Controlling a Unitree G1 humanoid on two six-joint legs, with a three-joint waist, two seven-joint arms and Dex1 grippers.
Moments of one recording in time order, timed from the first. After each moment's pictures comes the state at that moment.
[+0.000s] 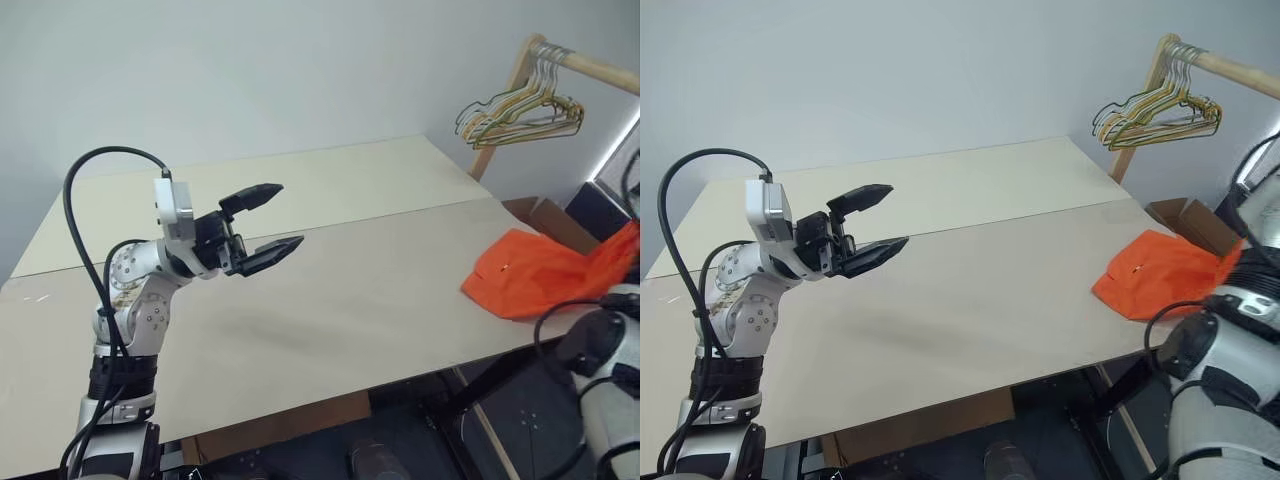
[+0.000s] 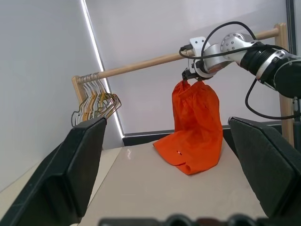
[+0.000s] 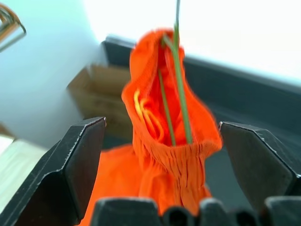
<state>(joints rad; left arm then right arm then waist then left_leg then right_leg) -0.46 0.48 0.14 -0.10 -0.67 0.19 -1.11 -1.00 -0.66 -0.52 0.40 0.07 0.87 -0.59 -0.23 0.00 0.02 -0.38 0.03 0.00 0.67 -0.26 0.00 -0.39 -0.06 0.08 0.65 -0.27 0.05</state>
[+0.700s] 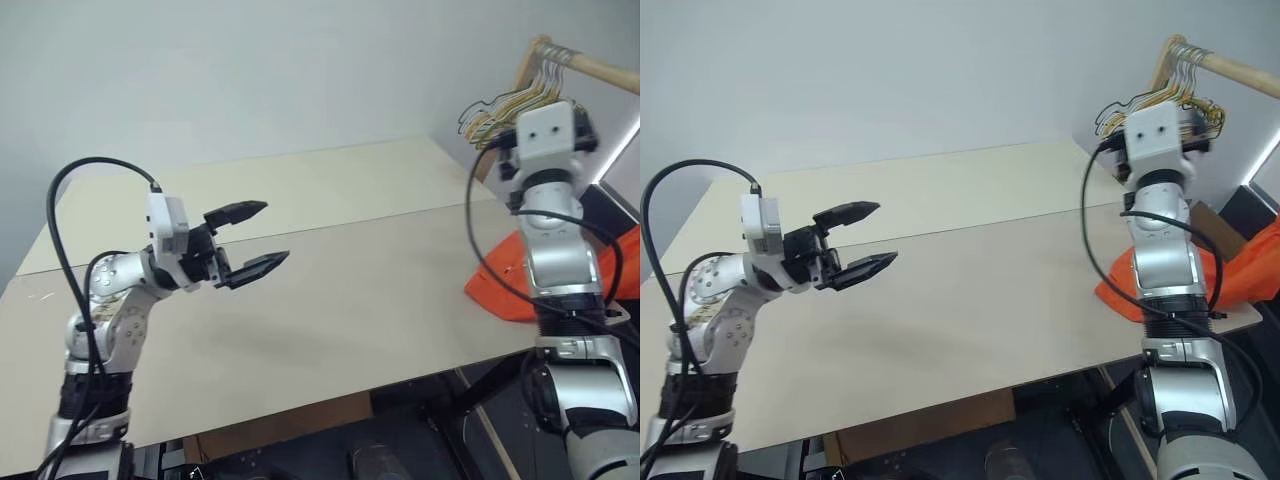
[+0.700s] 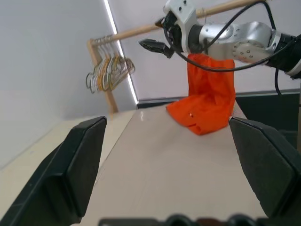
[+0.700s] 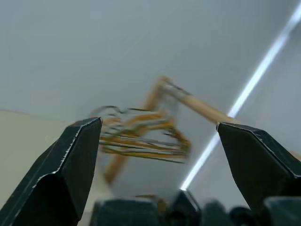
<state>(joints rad) -0.30 0.63 0.18 -0.20 -0.64 0.26 -1.06 -0.75 -0.59 -0.02 0.20 -0.04 0.26 0.07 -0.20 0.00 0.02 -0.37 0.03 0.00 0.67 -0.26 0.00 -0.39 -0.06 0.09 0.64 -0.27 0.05</state>
